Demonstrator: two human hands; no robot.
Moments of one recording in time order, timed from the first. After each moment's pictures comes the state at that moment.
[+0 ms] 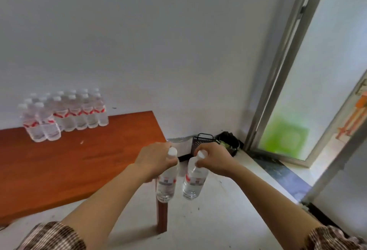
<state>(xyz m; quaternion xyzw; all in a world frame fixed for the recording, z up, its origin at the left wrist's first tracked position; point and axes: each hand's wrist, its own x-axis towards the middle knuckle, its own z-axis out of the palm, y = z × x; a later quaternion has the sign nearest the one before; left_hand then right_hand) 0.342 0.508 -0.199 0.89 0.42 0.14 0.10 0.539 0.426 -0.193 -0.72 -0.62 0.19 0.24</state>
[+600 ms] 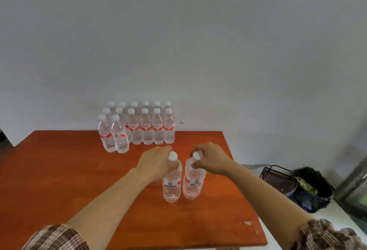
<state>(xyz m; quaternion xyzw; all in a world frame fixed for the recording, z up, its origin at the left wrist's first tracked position) 0.156 0.767 -0.201 0.79 0.59 0.13 0.08 0.356 0.772 -0.194 -0.59 -0.75 0.24 0.18</state>
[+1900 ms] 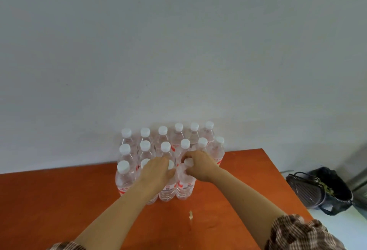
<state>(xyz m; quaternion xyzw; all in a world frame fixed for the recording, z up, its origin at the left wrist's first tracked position) -0.050 1.083 -0.273 0.79 0.57 0.14 0.15 0.119 1.083 -0.263 -0.66 -0.72 0.21 0.10</state>
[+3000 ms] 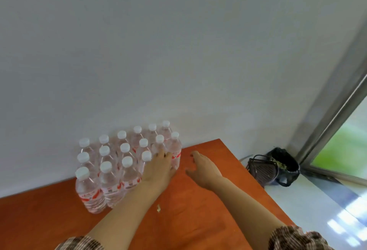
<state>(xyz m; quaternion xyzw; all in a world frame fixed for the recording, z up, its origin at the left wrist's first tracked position) 0.049 1.019 -0.248 0.87 0.48 0.13 0.07 0.201 0.966 -0.249 -0.76 -0.60 0.14 0.19</state>
